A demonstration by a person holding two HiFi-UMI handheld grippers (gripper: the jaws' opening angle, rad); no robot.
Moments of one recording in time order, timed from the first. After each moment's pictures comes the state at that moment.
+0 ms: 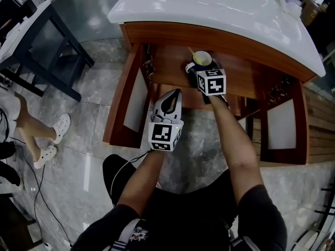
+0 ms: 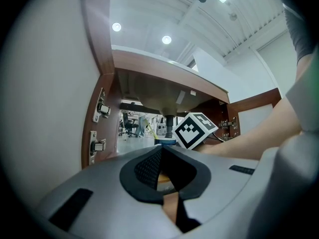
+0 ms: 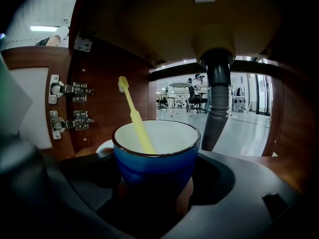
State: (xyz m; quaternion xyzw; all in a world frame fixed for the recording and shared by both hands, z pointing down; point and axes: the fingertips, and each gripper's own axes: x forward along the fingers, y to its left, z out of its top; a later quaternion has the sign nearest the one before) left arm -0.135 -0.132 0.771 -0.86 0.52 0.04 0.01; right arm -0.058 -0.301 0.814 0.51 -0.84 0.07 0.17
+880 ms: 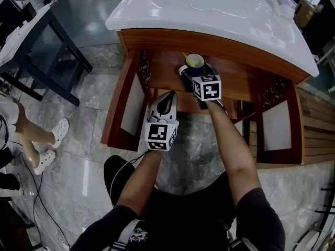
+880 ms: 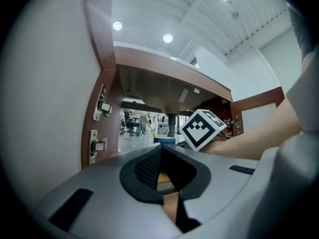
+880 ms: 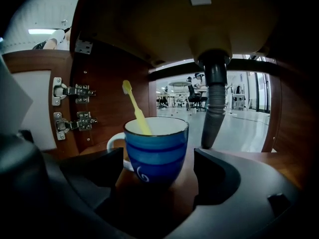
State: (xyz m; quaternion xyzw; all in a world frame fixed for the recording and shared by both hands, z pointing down) left arm -0.138 -0.142 0.774 -0.85 0.52 0.04 0.01; right arm -0.057 -0.291 0.814 0.51 -0.84 0.09 0.17
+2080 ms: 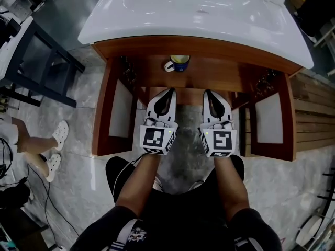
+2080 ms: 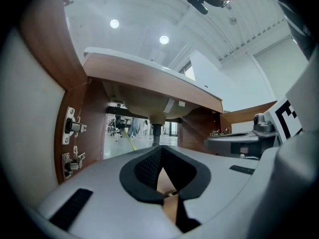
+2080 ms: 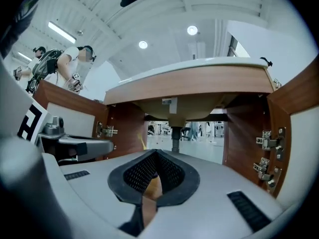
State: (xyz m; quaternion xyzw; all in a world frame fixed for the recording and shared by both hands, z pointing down) left arm -0.092 -0.126 0.723 -0.88 0.48 0.04 0.01; right arm 0.016 -0.116 0.714 0.60 -0.80 -0.04 0.05
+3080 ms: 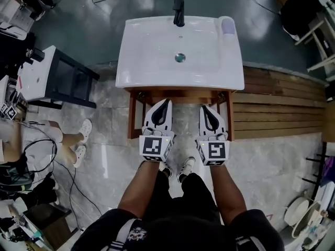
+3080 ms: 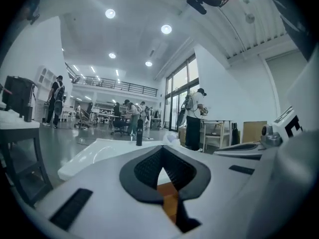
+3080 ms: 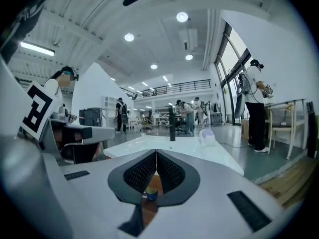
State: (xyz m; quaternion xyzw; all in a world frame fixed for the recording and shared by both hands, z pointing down) left arm -0.054 -0.072 0.369 -0.87 0.49 -0.02 -0.04; right arm 0.064 -0.042 0.391 0.60 -0.79 0.06 0.07
